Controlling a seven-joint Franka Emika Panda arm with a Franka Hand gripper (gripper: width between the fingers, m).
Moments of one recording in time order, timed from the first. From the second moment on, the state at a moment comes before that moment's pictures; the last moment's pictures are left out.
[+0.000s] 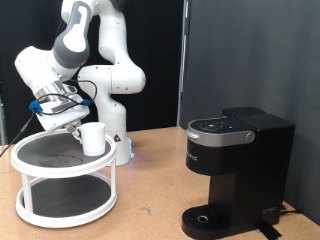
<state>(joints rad) -0.31 -0.62 -0.65 -2.91 0.45 2.29 1.87</state>
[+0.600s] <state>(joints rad) -0.38 -0.73 -0.59 -2.85 0.41 2.08 1.97</state>
